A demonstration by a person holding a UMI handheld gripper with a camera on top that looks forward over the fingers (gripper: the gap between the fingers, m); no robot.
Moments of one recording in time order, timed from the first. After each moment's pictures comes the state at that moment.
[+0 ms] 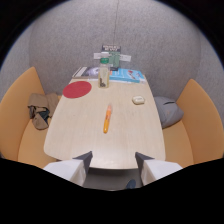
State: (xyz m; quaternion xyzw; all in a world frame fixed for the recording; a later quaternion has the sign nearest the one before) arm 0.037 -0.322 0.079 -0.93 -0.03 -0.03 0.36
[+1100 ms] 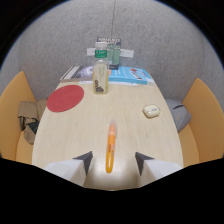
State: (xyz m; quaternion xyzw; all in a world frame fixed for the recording) arm 0.024 -0.185 0.019 -0.93 -0.01 -0.04 0.36
